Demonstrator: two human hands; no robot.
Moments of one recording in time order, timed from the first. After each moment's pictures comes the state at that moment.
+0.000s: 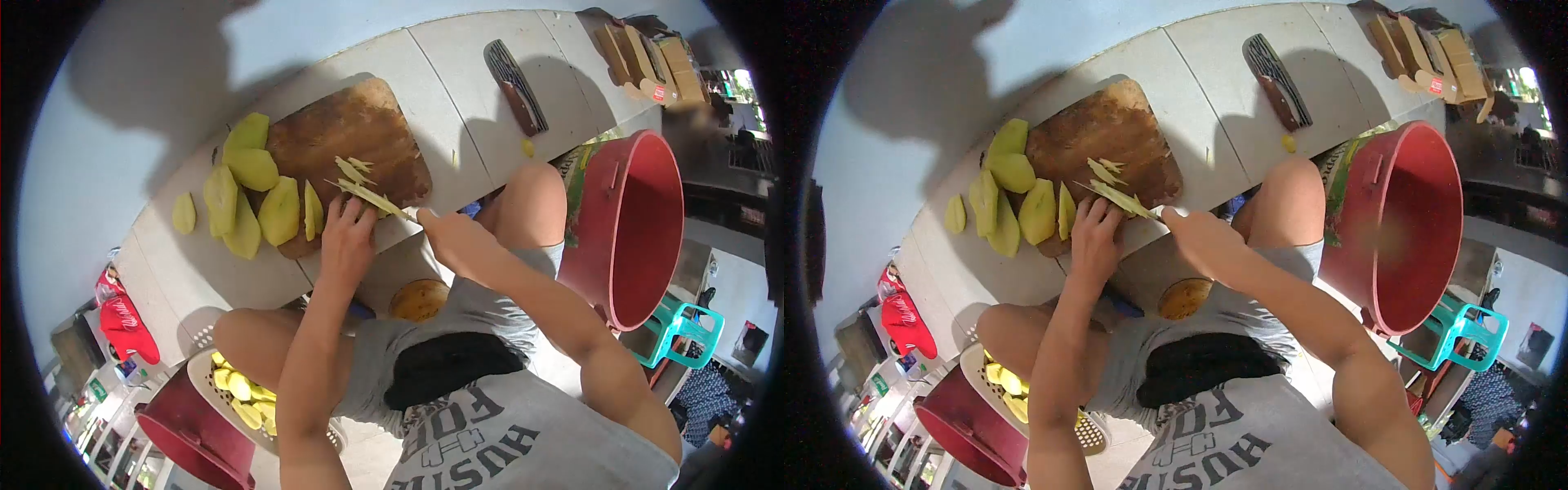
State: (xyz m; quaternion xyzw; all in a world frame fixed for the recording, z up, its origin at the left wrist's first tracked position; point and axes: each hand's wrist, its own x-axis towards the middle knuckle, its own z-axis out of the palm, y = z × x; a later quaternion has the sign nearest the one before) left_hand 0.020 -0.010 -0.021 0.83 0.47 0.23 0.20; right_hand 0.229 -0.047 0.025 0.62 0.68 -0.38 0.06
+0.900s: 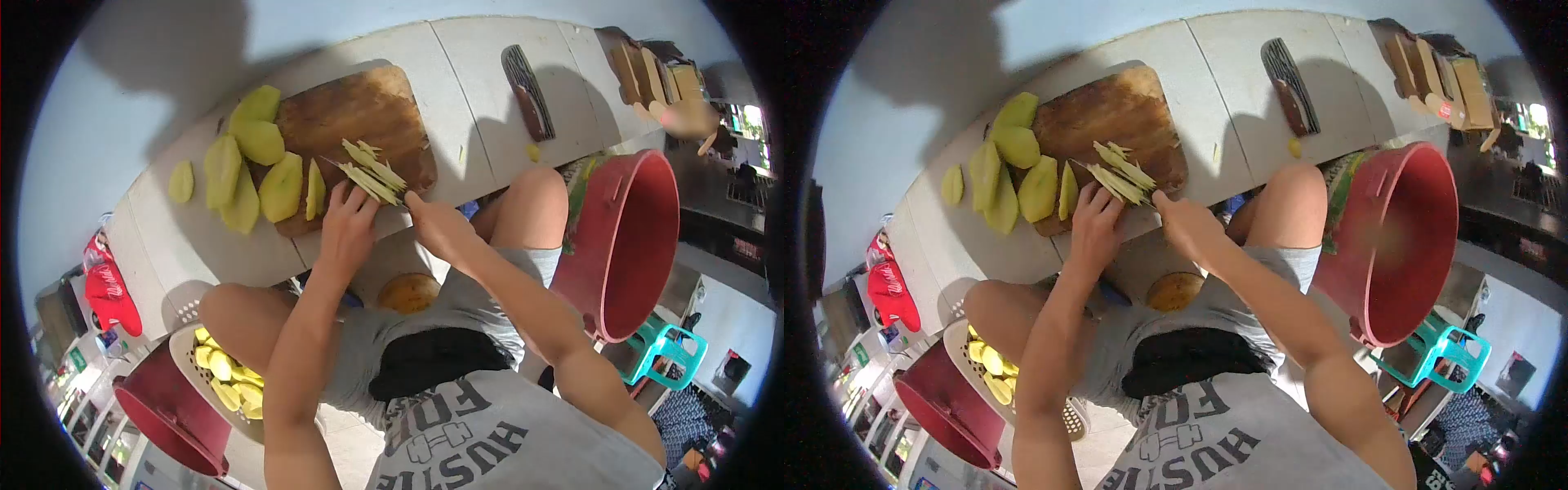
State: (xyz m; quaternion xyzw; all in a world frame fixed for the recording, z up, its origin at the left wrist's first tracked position) left_hand 0.018 -0.017 -0.029 0.83 0.46 0.27 0.18; right_hand 0.215 -0.042 -0.003 0.63 0.67 -0.39 0.04
